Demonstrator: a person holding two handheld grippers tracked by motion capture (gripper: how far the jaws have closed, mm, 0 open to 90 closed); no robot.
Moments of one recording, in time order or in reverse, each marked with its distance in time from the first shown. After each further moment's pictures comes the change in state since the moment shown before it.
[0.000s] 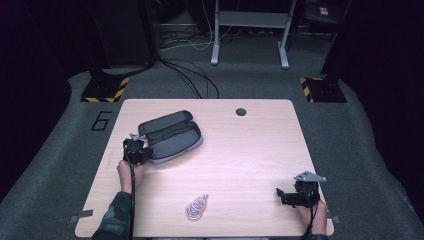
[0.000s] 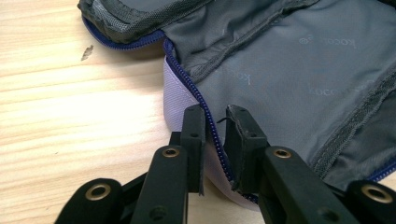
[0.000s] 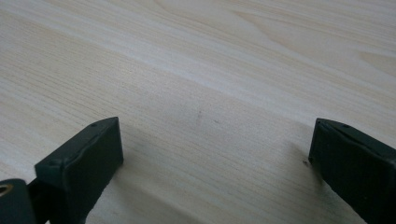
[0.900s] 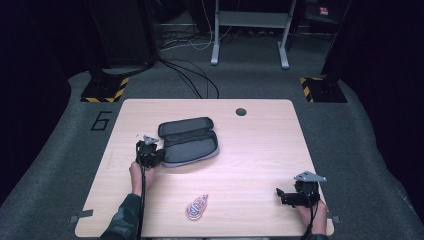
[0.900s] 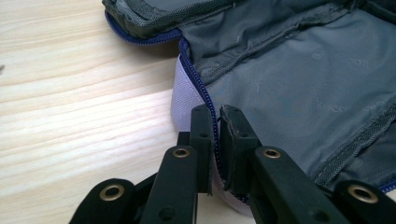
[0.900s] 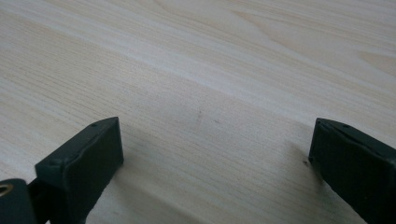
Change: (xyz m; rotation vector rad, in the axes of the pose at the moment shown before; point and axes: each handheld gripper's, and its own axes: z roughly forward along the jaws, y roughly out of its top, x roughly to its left) left arm -0.040 -0.001 0.004 -0.025 -0.101 0.070; right arm 0.000 0.000 0.000 0.000 0.001 -0.002
